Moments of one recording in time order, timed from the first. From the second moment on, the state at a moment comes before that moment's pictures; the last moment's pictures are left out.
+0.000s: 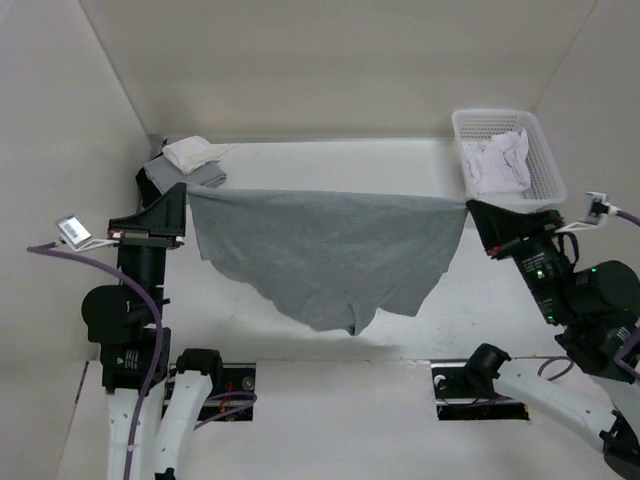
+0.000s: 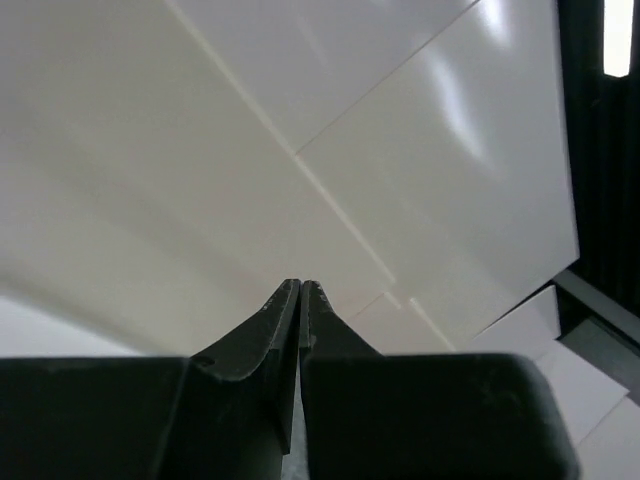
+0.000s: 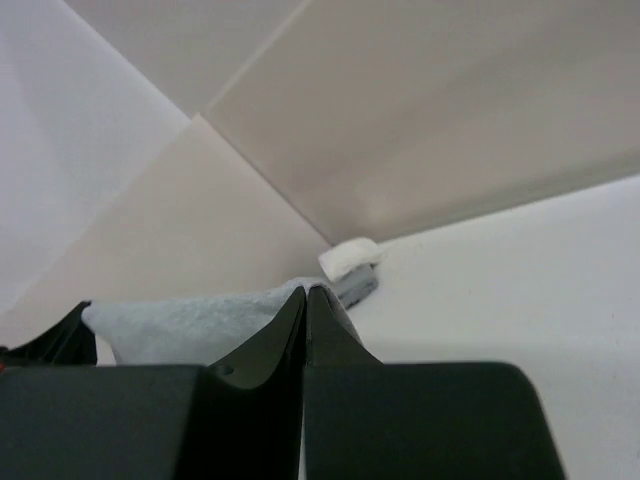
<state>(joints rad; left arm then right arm) -0.07 0.43 0.93 0.00 -0.03 -1.03 0.76 0.52 1.12 -0.29 0.41 0.63</state>
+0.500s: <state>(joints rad) -0.05 1.19 0.66 0.10 -0.11 -1.02 0.36 1.38 1.01 -0.09 0.10 0.72</state>
